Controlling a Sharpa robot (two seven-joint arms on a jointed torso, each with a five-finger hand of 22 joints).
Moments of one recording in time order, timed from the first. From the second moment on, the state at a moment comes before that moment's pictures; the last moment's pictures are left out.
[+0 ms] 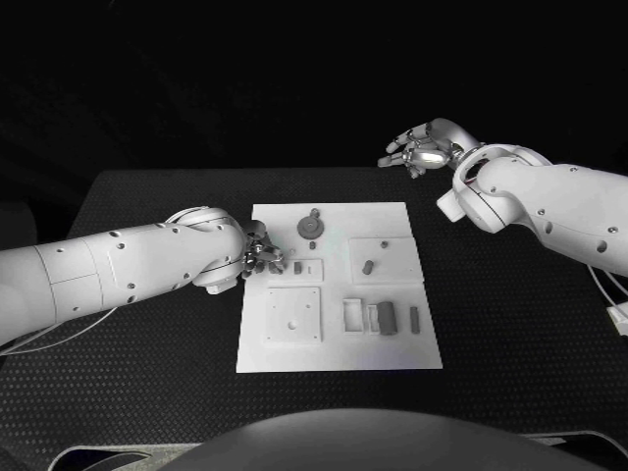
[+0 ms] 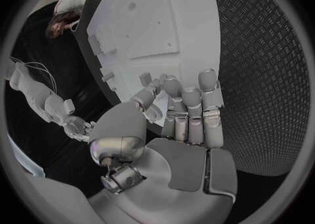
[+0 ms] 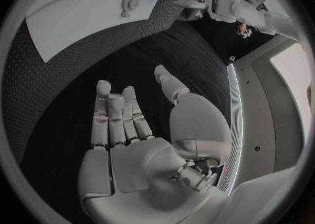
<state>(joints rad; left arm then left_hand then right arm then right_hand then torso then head) 1.24 -0.63 -0.24 1.31 -1.04 -0.05 -0.54 0.83 0.06 0.59 -0.25 0.05 1.06 0.03 0.48 0.71 1.31 -0.09 0.89 0.75 1.15 -0.14 1.31 0.66 0.02 1.24 -0.24 0.52 1.31 1.26 -0.68 -0.04 1.21 -0.86 -0.37 -0.02 0.97 -0.13 0.48 -0.29 0.05 0.79 0.19 0.21 0.60 0.78 0.08 1.21 0.83 0.95 -0.02 1.44 0.79 0.25 0.87 0.09 0.83 1.31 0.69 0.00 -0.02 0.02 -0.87</state>
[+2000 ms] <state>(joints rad) 1.24 -0.66 -0.23 1.30 -1.03 -0.07 -0.54 0.66 -0.04 0.43 -0.20 0.05 1.02 0.03 0.46 0.75 1.29 -0.07 0.88 0.75 1.12 -0.16 1.31 0.64 0.02 1.22 -0.24 0.50 1.31 1.26 -0.68 -0.04 1.21 -0.85 -0.37 -0.02 0.96 -0.13 0.48 -0.29 0.05 0.78 0.18 0.21 0.60 0.78 0.08 1.21 0.82 0.95 -0.02 1.44 0.79 0.25 0.87 0.09 0.83 1.31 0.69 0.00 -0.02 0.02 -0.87</state>
